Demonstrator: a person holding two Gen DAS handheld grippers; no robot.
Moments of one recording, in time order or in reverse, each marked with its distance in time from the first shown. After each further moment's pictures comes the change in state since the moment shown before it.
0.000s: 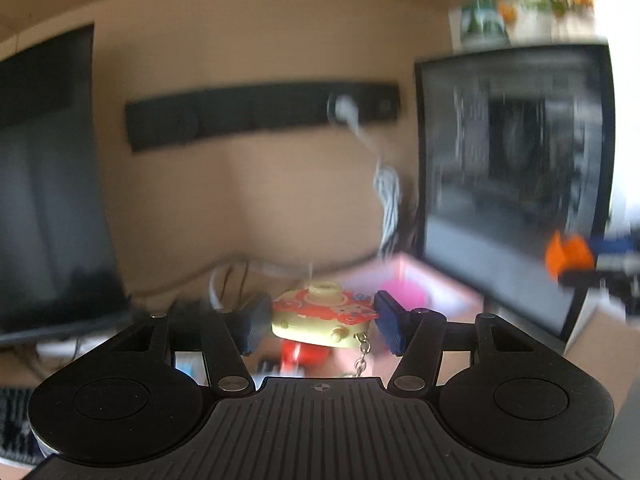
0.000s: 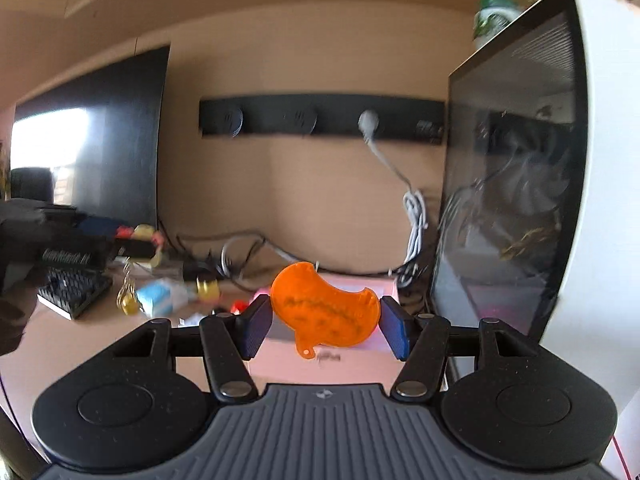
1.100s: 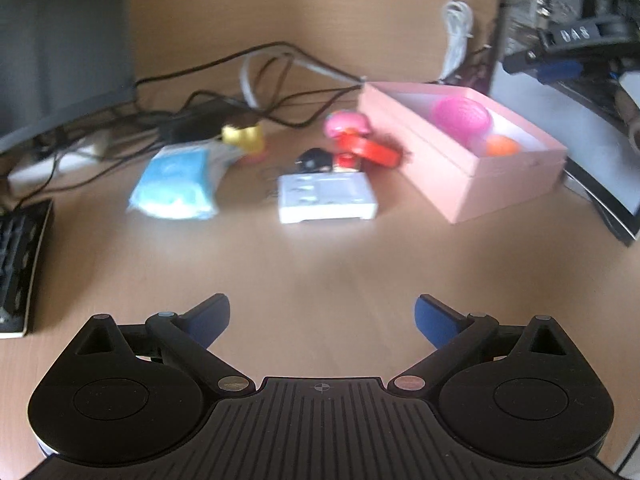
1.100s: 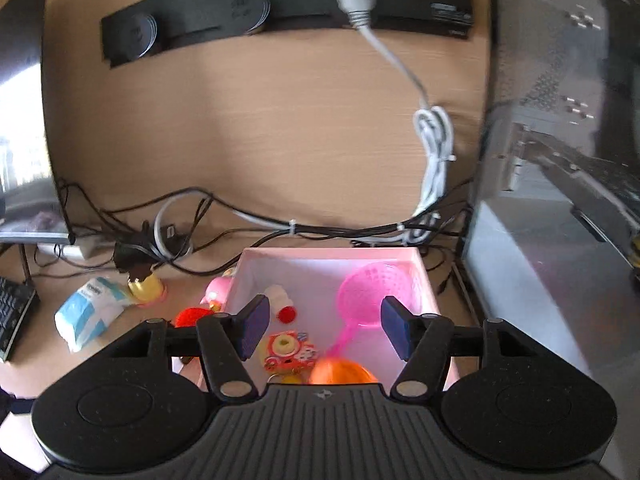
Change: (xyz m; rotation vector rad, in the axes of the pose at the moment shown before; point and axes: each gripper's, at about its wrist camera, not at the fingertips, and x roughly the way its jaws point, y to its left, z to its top) left arm 0.075 0.057 -0.136 -0.152 0.418 0.026; right arm 0.201 0.009 0.023 0.080 0.286 -0.080
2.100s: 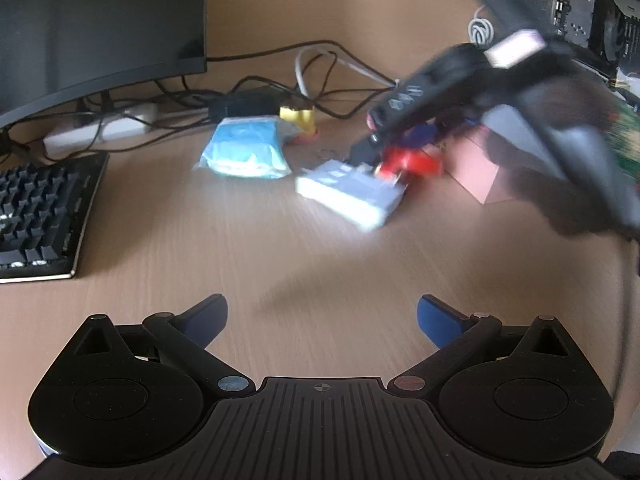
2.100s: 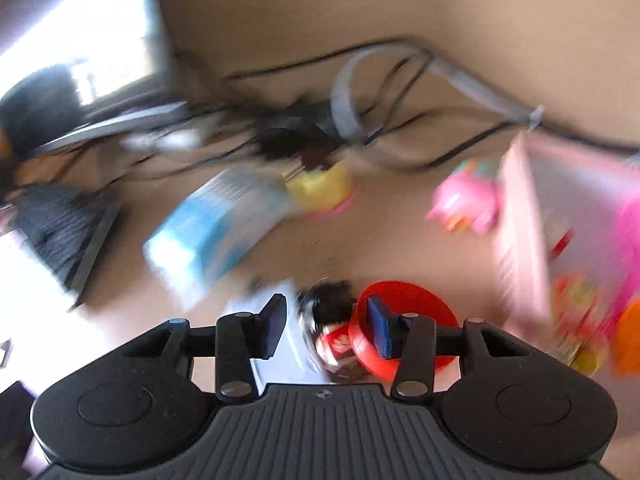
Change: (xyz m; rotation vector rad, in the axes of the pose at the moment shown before) left arm -0.033 0.040 -0.037 -0.037 -0.034 -0.009; right arm 0.107 0.147 -0.028 -0.073 0.360 0.371
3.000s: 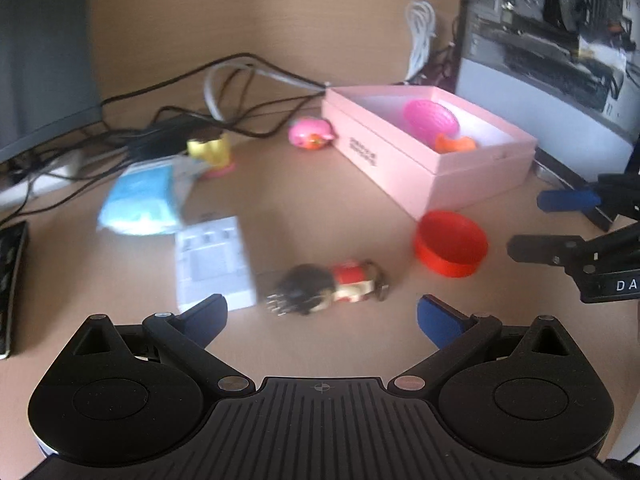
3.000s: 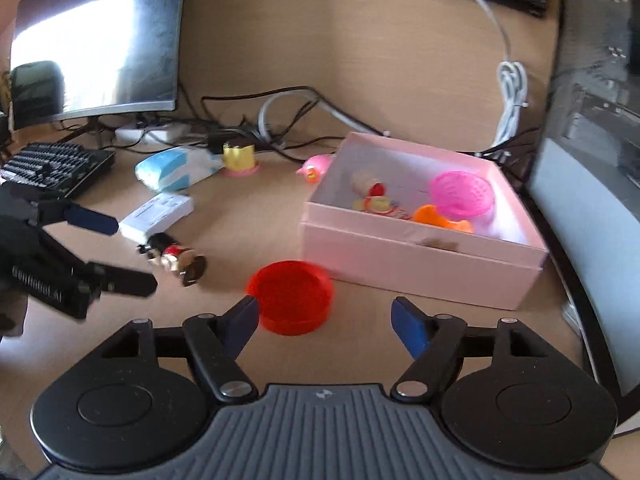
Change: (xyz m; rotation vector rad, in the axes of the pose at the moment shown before) left arm 0.034 -0.064 0.035 0.131 0.007 -0.063; right arm -0.123 -0.047 -0.156 -0.107 -0.302 -0.275
